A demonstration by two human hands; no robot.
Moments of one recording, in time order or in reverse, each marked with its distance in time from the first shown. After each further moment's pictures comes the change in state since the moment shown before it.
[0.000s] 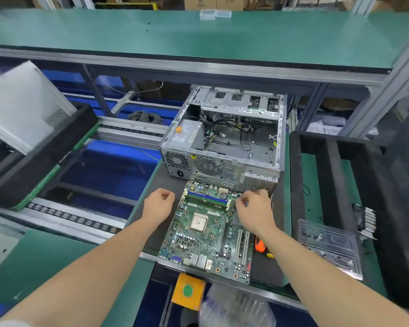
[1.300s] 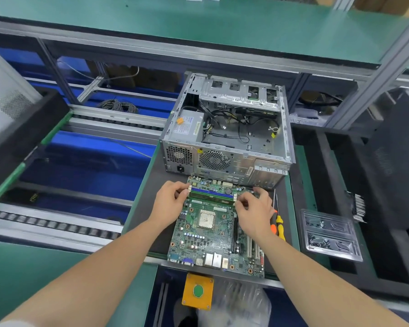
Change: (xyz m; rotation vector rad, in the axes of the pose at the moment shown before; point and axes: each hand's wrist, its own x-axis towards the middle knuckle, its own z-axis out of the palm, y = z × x) left_hand 0.024 -0.017 0.014 -0.026 -0.131 0.470; right_hand -0.018 -0.014 0.048 0.018 0.215 0.109
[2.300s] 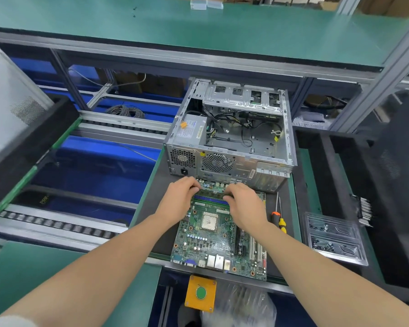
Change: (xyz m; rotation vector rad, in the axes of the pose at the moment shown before) left_hand 0.002 0.037 -0.012 0.152 -0.038 0.230; right_hand 0.014 -0.036 -0.008 -0.220 -0.068 -0.398
